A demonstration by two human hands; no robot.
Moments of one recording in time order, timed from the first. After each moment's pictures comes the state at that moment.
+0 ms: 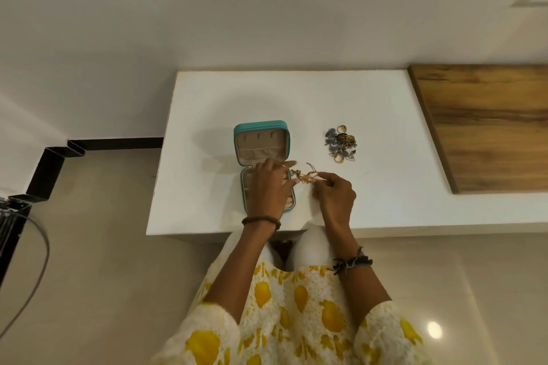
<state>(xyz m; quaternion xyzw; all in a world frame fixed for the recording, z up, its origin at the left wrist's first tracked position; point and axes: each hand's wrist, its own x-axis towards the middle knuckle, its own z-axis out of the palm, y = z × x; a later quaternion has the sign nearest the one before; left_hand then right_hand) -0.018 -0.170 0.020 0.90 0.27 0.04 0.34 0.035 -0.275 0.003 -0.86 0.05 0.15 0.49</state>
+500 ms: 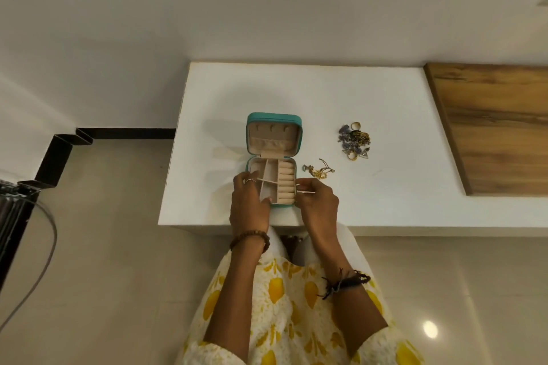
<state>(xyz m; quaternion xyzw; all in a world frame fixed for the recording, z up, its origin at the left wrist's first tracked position) -0.071 -0.154 0.016 0.81 0.44 0.02 0.39 -0.010 -0.247 0.012 -0.86 -0.04 0.20 0.47</state>
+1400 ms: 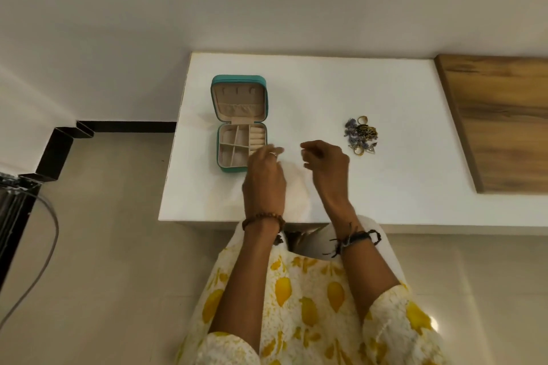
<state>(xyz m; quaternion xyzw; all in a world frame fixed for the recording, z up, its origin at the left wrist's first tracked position) -0.042 -0.156 0.033 0.86 0.35 0.14 0.34 0.039 -0.230 0.016 -0.83 -0.12 0.15 0.51</state>
